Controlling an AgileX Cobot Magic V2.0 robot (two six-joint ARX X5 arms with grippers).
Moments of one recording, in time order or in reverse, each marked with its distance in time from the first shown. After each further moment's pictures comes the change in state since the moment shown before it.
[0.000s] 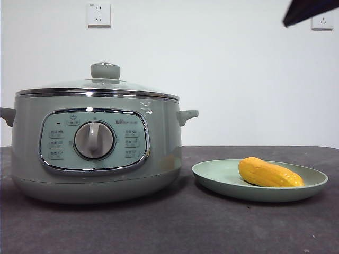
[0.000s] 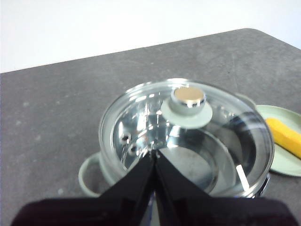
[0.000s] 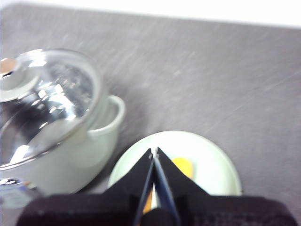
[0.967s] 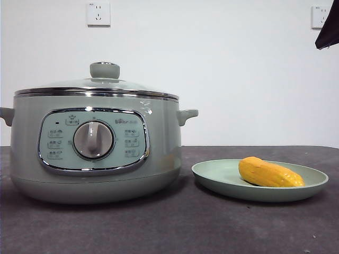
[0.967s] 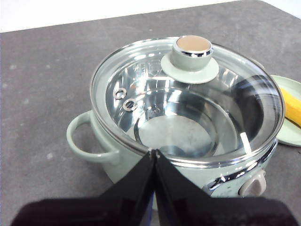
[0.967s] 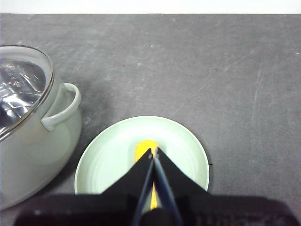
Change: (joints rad) left arm -0.001 -0.041 -0.100 -0.034 0.011 -0.037; right arm -0.007 -0.092 -0.116 0.002 0.106 0.061
